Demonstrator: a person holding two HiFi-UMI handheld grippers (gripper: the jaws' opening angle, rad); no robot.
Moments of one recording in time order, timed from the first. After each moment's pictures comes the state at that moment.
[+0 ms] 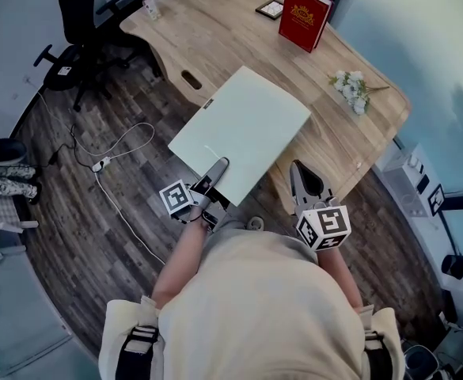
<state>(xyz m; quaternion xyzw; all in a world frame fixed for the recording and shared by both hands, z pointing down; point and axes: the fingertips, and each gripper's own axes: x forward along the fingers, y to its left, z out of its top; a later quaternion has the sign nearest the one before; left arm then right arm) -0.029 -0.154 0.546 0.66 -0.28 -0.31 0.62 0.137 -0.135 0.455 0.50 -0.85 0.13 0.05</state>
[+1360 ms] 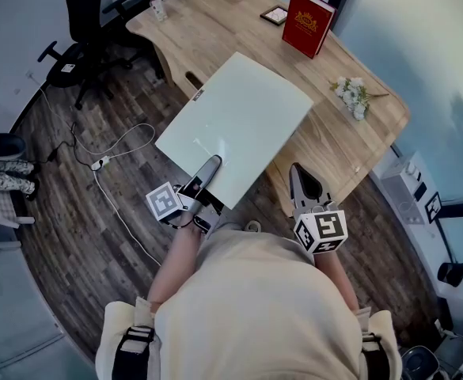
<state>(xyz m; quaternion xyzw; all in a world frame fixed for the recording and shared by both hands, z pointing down) -0.043 -0.143 0.479 0.67 -0.27 -0.35 0.59 0.133 -0.128 0.449 0.50 -0.86 0.11 0.05</state>
